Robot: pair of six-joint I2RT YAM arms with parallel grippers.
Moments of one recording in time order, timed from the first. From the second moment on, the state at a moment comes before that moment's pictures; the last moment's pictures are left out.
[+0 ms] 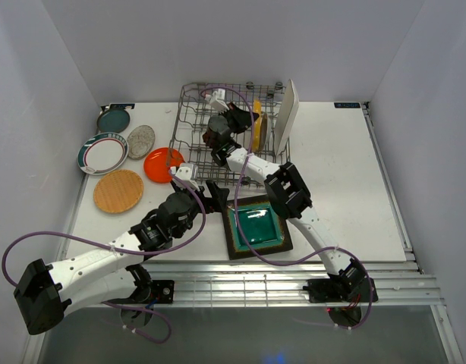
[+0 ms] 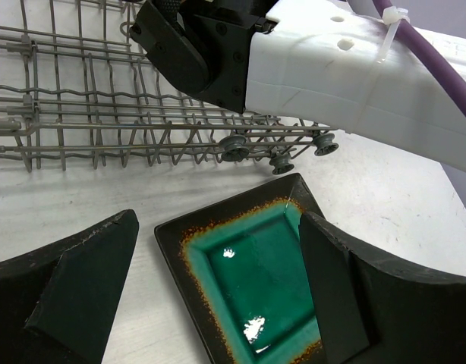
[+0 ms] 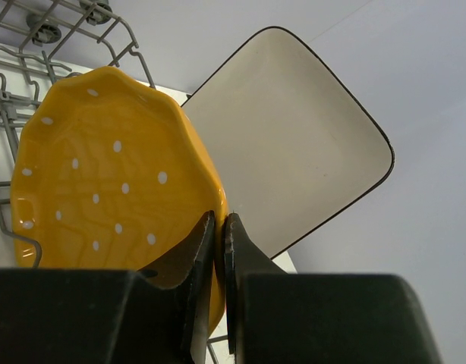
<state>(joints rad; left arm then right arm) -0.92 0.93 0.54 0.16 -0.46 -0.51 0.79 2.64 2.26 0.74 1.46 -1.21</state>
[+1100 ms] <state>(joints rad) -0.92 0.92 0.54 0.16 -0.46 -0.51 0.80 2.65 2.26 0.91 1.44 -1.33</state>
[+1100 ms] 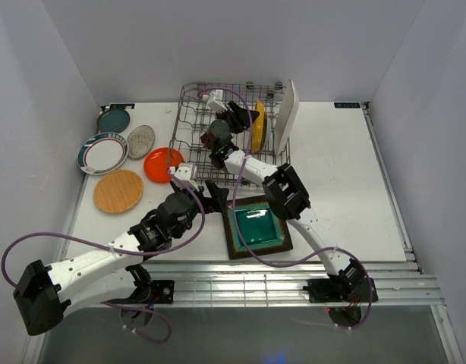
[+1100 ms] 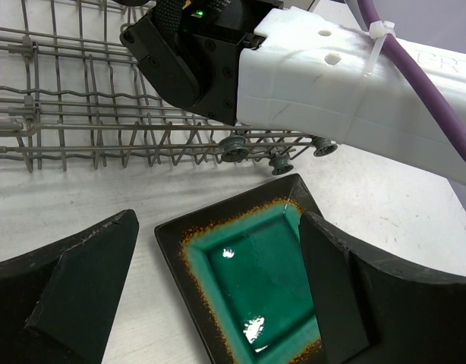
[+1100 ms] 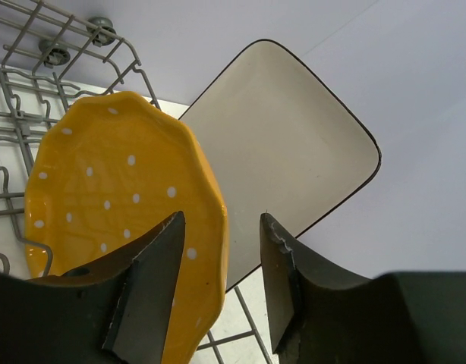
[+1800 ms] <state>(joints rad) -0.92 0.92 0.54 0.16 -0.46 -0.51 0.81 2.64 2.25 0.98 1.43 -1.40</state>
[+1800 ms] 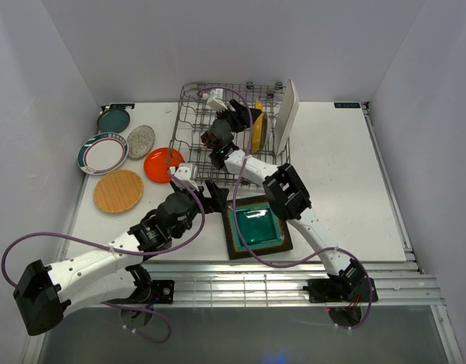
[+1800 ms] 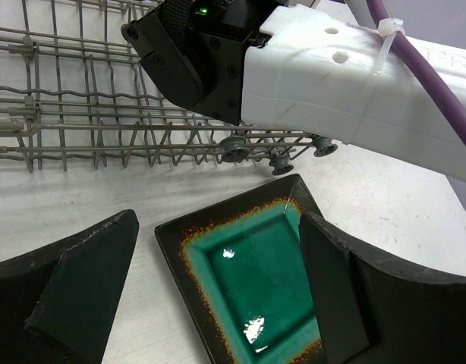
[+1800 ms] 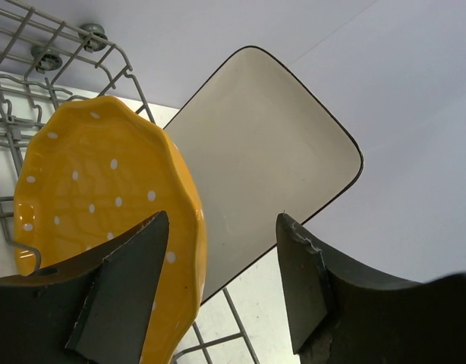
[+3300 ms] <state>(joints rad) -0.92 0.61 0.42 0.23 -0.55 -0.53 0.84 2.00 1.98 -0.03 1.06 -0.29</state>
